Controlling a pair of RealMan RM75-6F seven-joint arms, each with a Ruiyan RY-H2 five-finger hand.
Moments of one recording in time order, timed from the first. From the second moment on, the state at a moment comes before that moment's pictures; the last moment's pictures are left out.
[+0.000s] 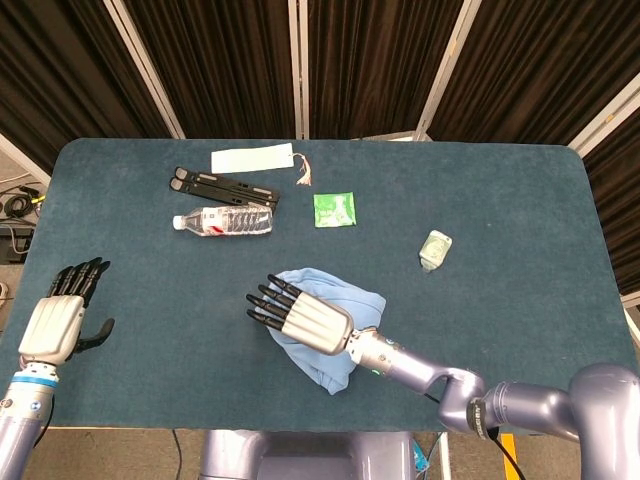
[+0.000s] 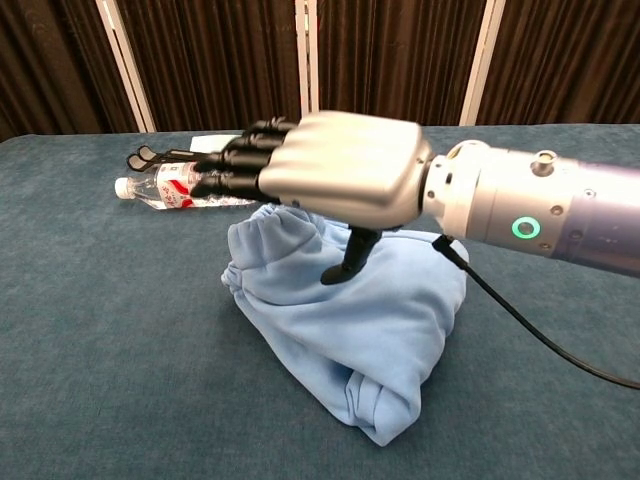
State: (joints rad) left arm -0.24 -1.12 -0.07 -1.81 1.31 1.29 0.16; right arm 0.92 -1.58 0.14 -1.46 -1.74 0.97 -0.39
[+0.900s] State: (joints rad) left arm -0.24 -1.12 -0.05 -1.82 1.34 1.29 0.16; right arm 0.77 -1.49 0.06 -1.57 -1.54 1.01 -0.06
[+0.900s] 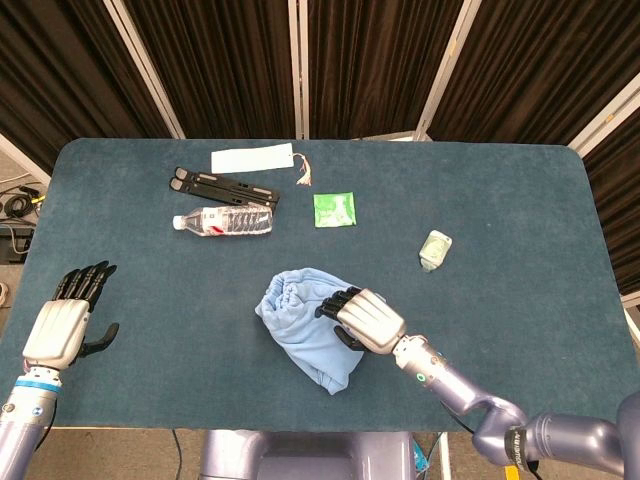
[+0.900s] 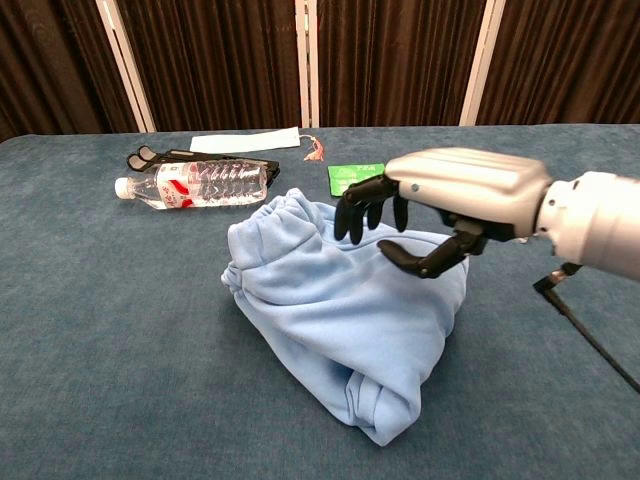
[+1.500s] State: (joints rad) left arm -0.24 -1.12 -0.06 -1.81 1.33 1.28 0.15; right arm 0.87 -1.70 0.13 -1.42 -1.47 0.89 -0.12
